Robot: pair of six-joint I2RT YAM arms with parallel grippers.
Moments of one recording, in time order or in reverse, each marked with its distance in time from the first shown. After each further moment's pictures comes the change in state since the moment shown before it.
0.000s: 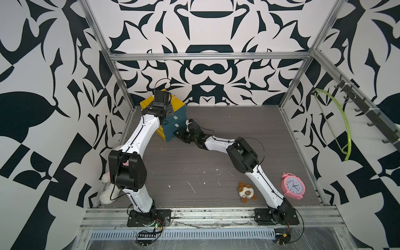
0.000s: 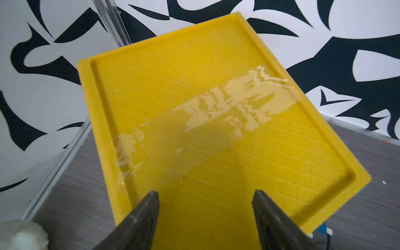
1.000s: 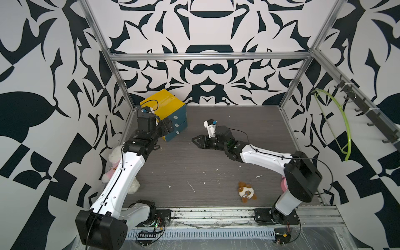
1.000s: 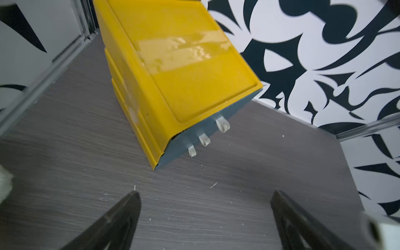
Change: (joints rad) left arm -0.010 -0.594 -0.574 0.165 0.249 -0.096; right arm -0.027 -0.951 -0.868 -0.086 0.017 -0.386
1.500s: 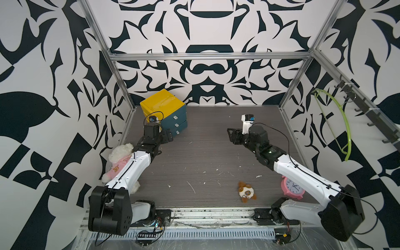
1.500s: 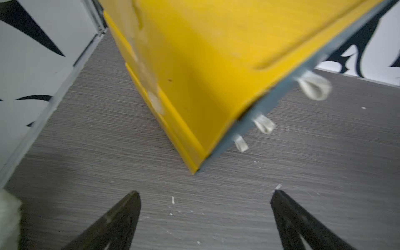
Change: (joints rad) left arm 0.105 0.154 -0.235 0.332 -0.061 0.249; right arm -0.244 -0.424 -0.201 -0.193 0.310 -0.260
